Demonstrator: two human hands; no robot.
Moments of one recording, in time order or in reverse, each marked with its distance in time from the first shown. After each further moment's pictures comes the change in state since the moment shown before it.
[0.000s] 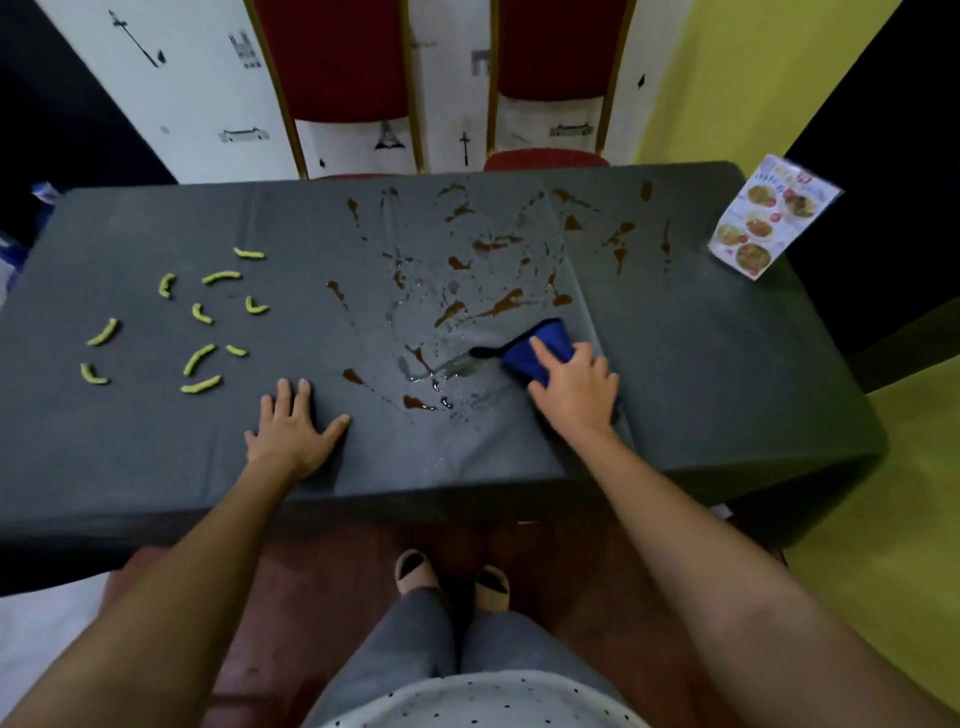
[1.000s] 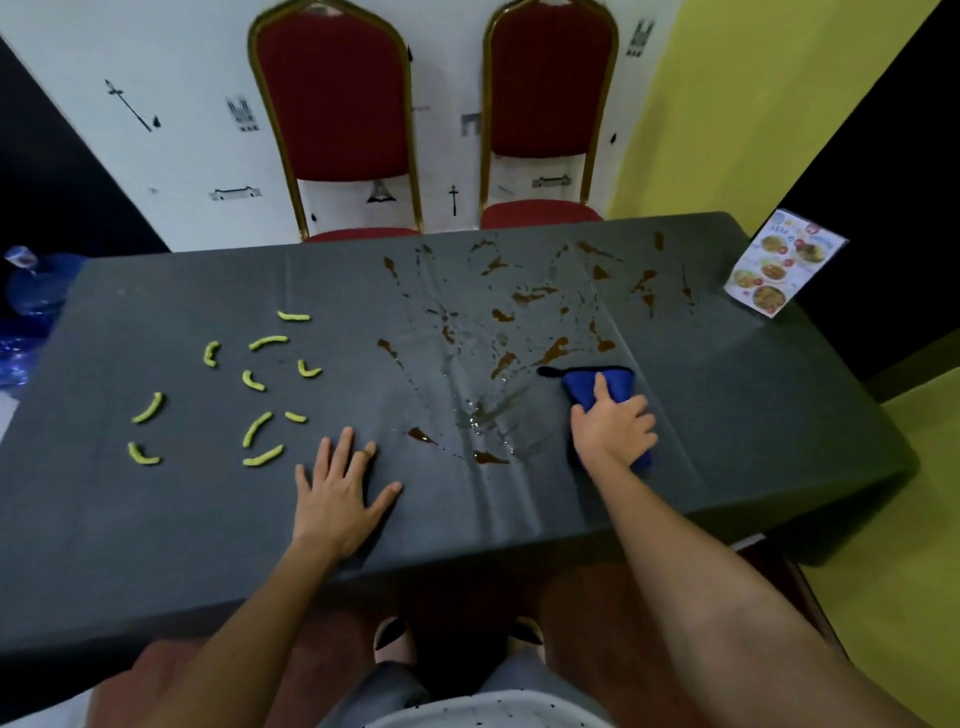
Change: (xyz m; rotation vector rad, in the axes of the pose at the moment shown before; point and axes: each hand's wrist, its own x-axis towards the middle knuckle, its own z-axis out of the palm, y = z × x) left_hand 0.028 -0.053 -0.004 0.091 0.139 0.372; right_hand 0.011 -0.080 0.002 0.049 -0.013 0.593
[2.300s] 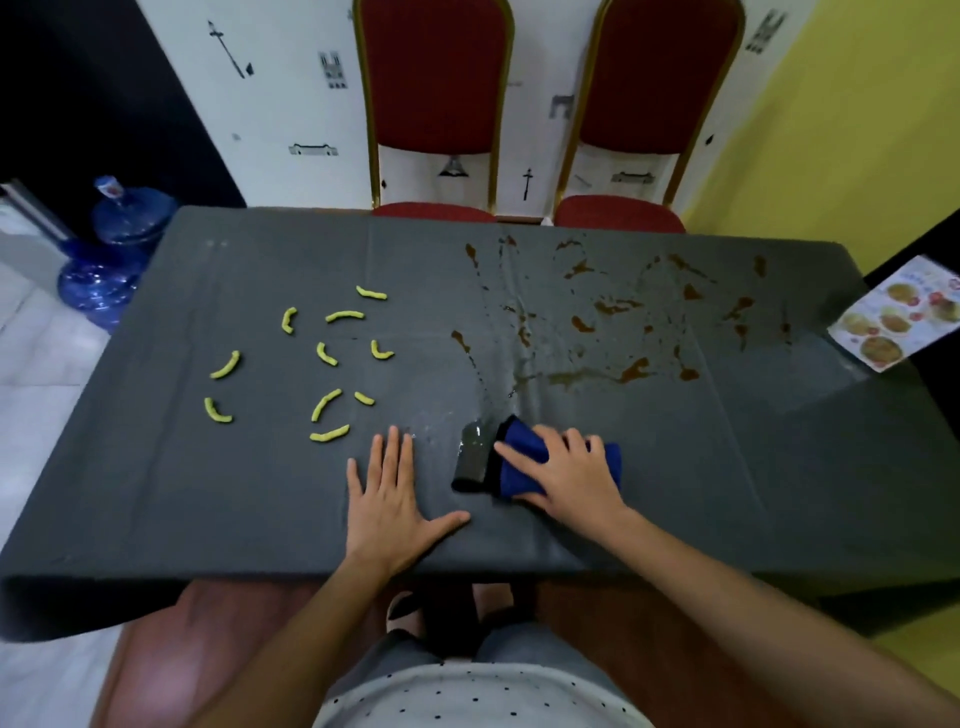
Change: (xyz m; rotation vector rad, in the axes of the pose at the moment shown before) left_hand -0.016 -0.003 0.020 0.001 0.063 -0.087; right_hand -0.060 -0.044 0.025 -0.283 0.164 -1.289
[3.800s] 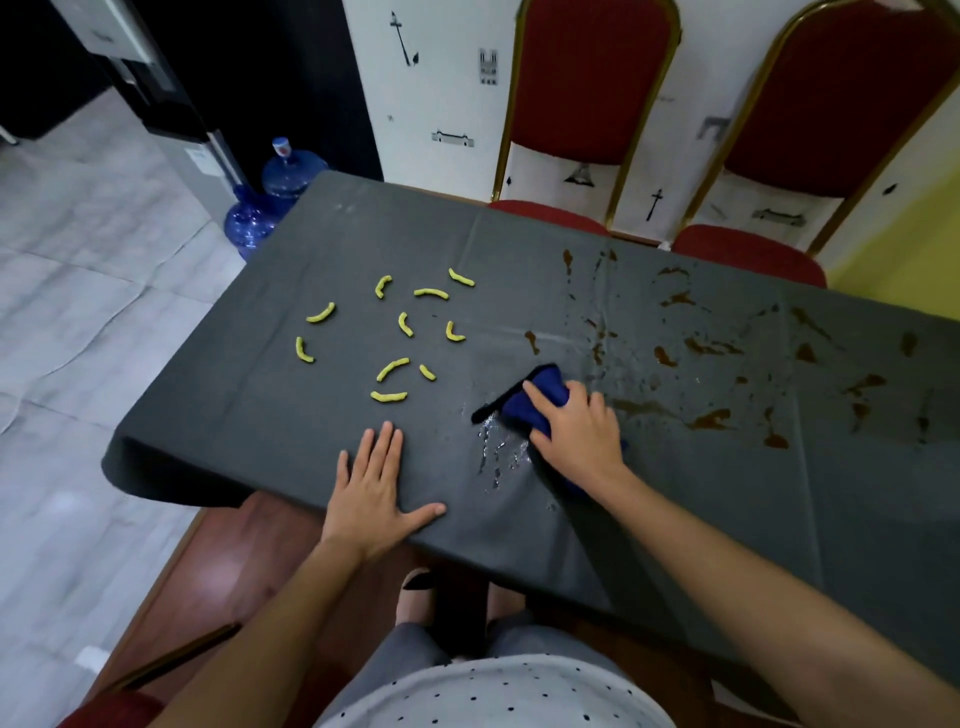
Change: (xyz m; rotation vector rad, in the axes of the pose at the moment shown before) left_hand -0.044 -0.025 -0.015 -0.003 -0.035 -0.239; right_hand 0.087 -0.001 -0.006 0.185 -0.132 0.091
